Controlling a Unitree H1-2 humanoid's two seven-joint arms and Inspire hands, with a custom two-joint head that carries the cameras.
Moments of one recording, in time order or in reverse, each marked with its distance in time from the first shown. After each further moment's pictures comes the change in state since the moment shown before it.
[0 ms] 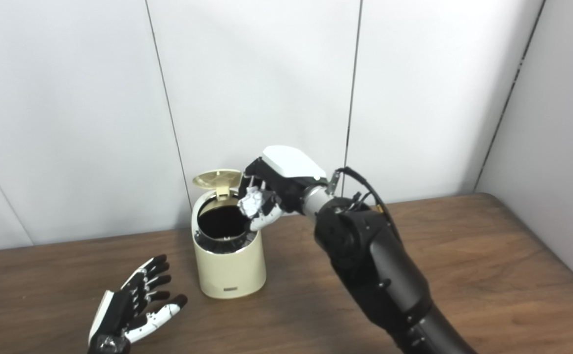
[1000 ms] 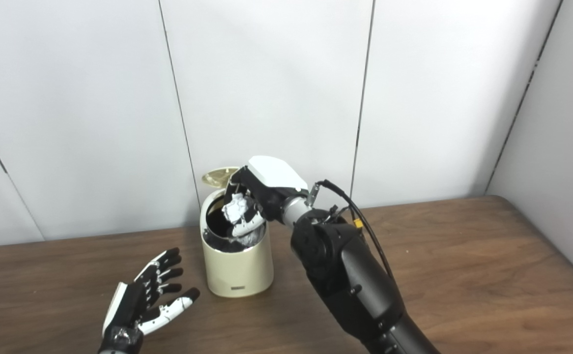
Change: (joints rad) left arm -0.010 -0.019 -0.003 0.001 0.018 -0.004 0.010; right arm -0.008 0.096 0.029 0.129 -0.013 -0.042 -0.138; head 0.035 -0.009
